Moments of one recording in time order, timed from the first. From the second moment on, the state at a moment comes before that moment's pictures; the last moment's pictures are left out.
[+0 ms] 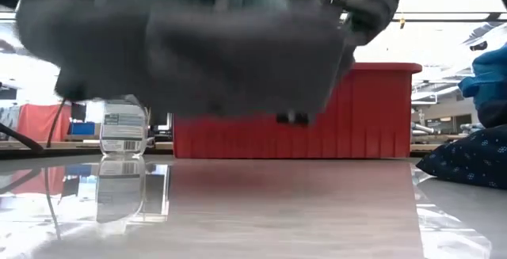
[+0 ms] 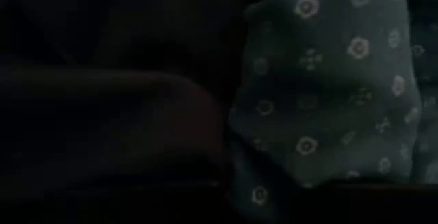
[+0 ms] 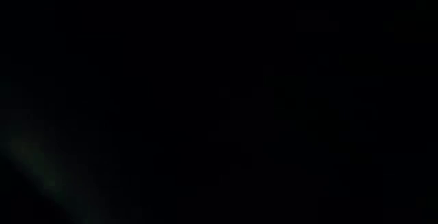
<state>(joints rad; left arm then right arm) -0.46 1.34 0.53 0.32 -0.45 -1.45 -0.03 1.92 1.02 0.43 -0.69 1.11</state>
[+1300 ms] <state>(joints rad) 0.71 1.67 1.24 0.17 -0.03 -0.73 -0.87 1.77 1.29 0.19 -0.52 0.82</state>
